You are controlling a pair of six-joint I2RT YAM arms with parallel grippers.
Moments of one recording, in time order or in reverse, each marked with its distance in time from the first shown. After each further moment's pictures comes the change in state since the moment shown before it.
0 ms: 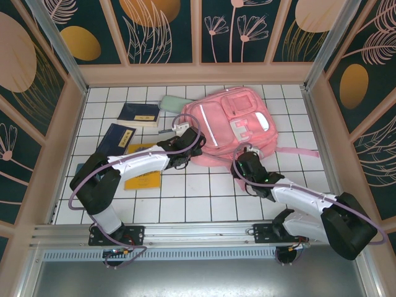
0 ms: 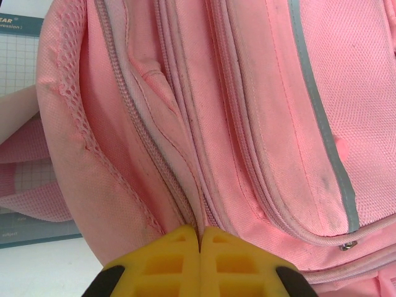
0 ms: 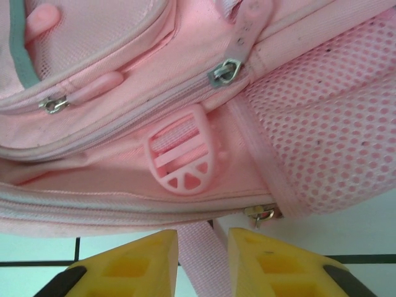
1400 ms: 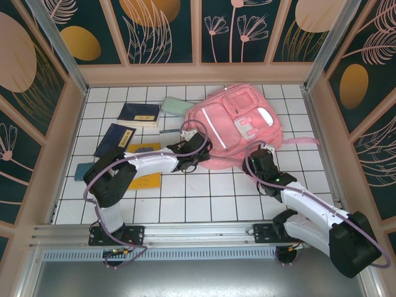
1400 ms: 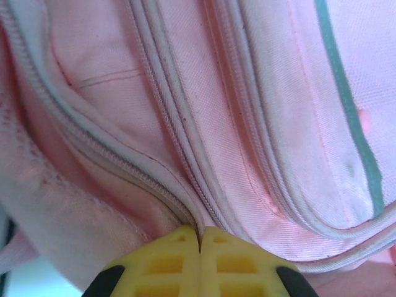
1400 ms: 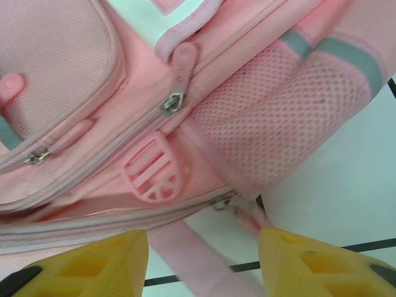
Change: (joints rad) left arm -0.030 0.107 0.001 0.103 0.088 -0.067; right arm -0.155 -0.152 -0.001 -0.163 0.052 -0.107
